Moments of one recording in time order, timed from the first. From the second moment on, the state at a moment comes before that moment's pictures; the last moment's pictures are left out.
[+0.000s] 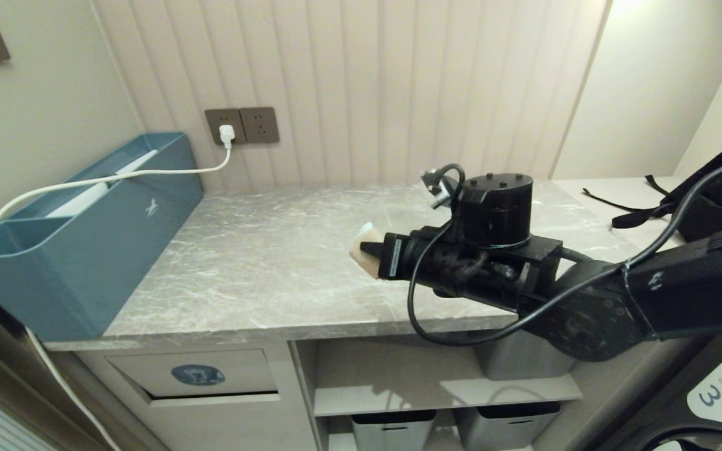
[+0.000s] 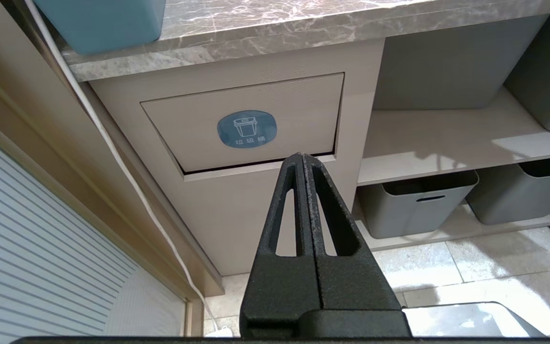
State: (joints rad) left arm 0.00 0.00 -0.09 0.23 -0.02 0.11; right arm 0.68 1.95 -1.18 -0.63 0.13 0.50
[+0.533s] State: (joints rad) left arm 0.00 0.05 -0.20 0.17 -0.10 0.04; right arm 0.79 1.83 -1.19 -0.53 -0.05 0.68
